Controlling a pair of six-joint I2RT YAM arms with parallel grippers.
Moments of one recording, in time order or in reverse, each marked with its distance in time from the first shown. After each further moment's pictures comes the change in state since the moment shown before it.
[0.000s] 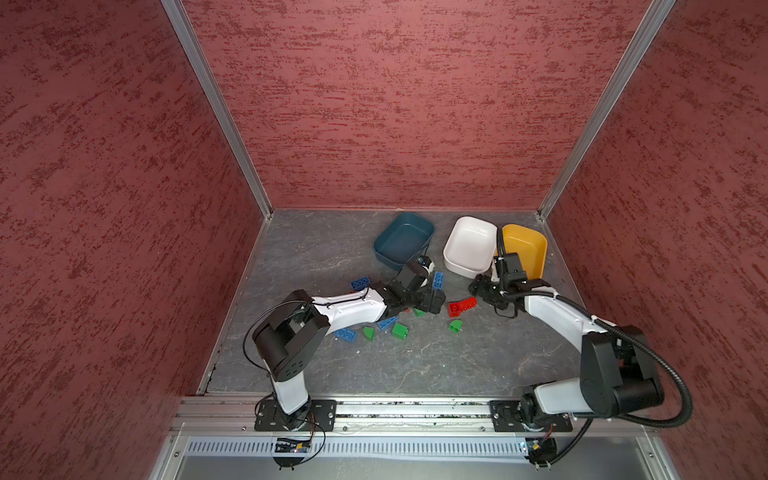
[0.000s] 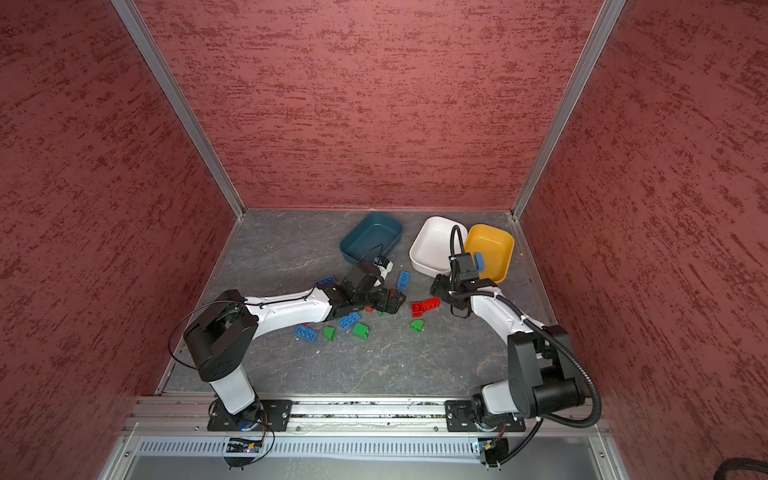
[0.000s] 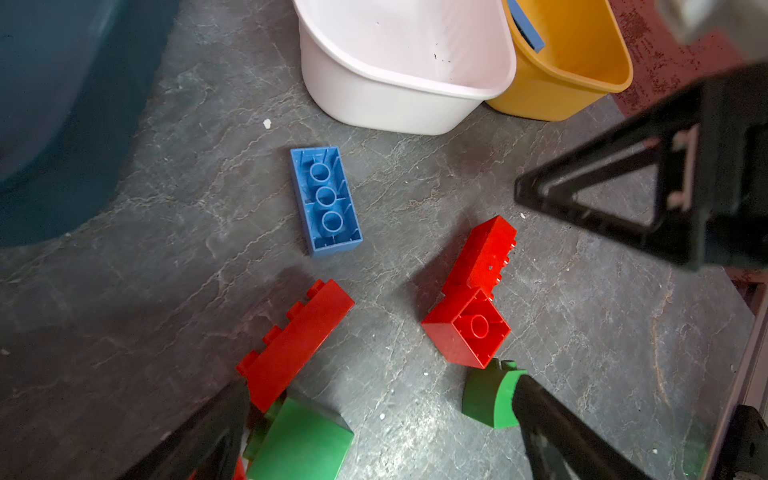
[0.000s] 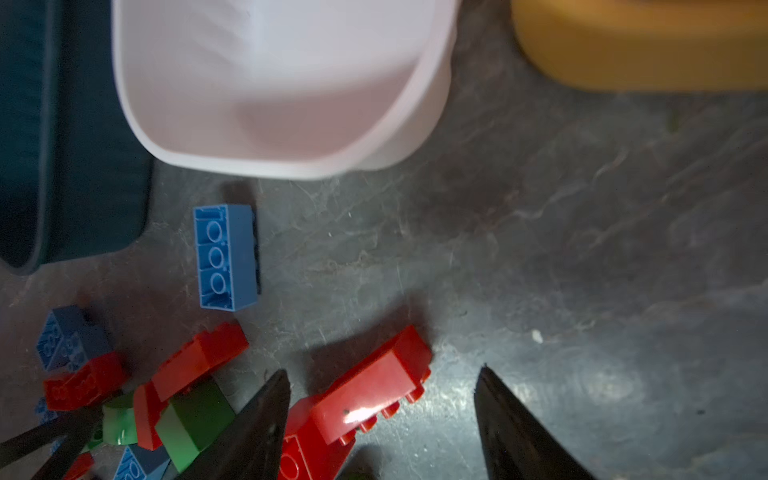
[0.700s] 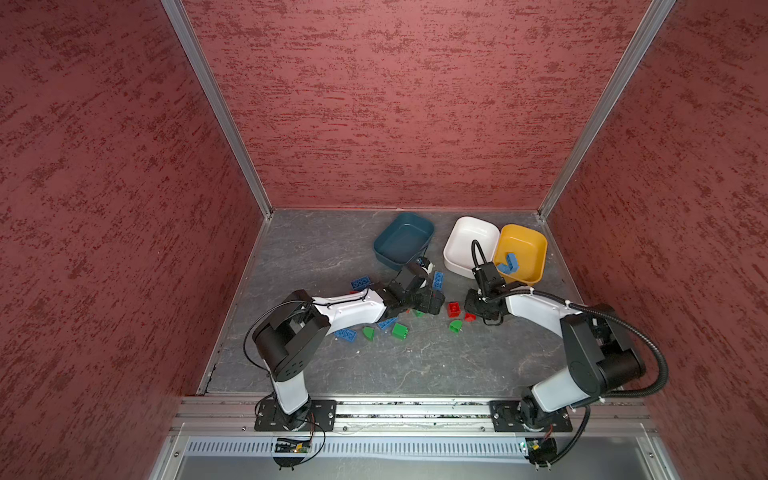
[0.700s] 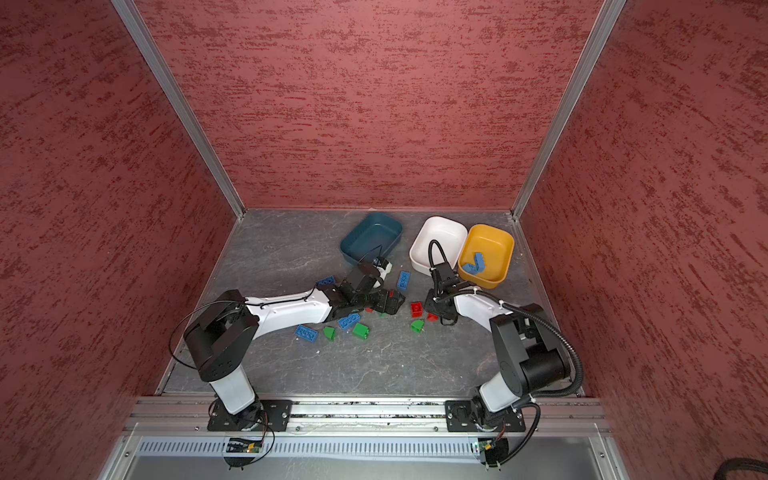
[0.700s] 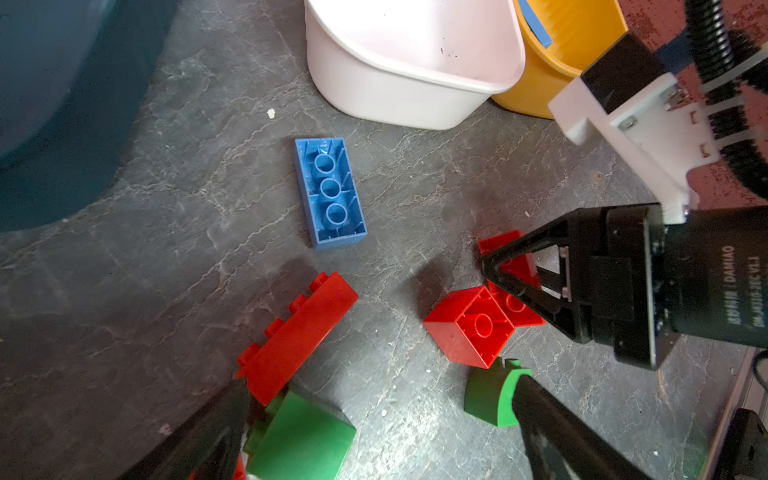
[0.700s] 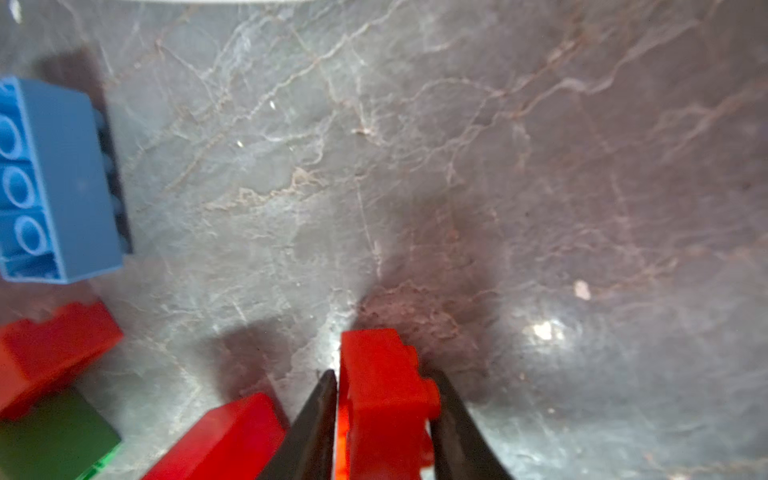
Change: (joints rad) left arm 0.001 0.000 -0.016 0.008 -0.005 -0.019; right arm 0.109 0.131 0.003 -0.034 0.098 -0.001
